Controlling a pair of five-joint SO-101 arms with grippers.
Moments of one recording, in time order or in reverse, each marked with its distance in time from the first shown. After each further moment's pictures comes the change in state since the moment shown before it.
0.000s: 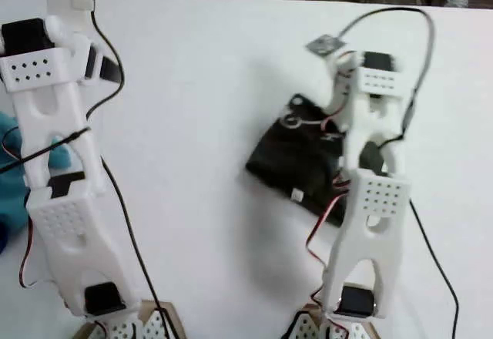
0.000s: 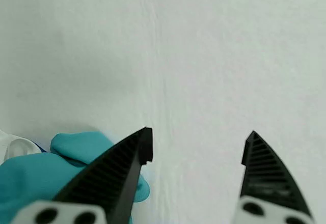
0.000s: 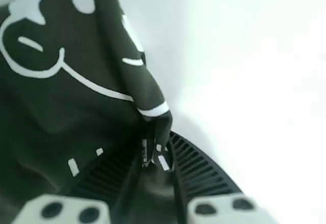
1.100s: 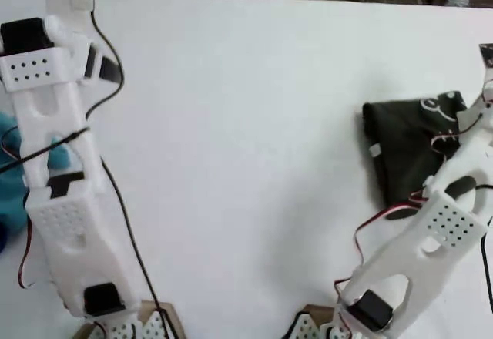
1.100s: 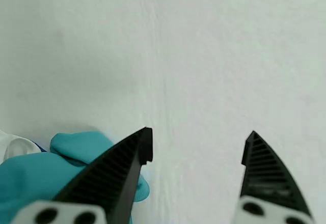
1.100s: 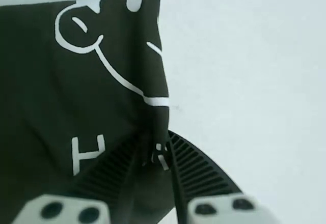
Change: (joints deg) left arm 0.0 0.0 0.0 0.2 0.0; right arm 30.9 0.0 -9.7 -9.5 -3.9
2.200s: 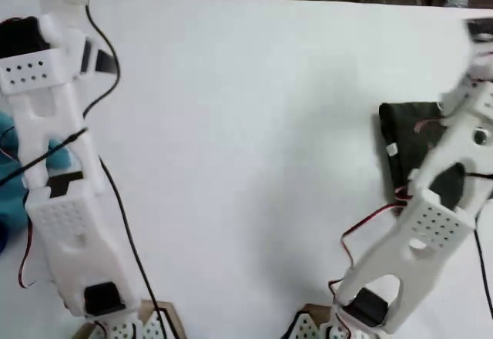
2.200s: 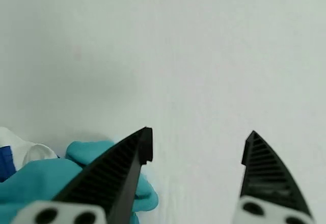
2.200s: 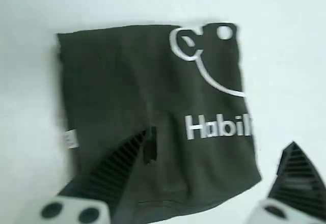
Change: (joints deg) left arm -1.3 0.4 -6.8 0.0 0.8; right arm -9.7 -10.6 1.6 13.6 -4.6
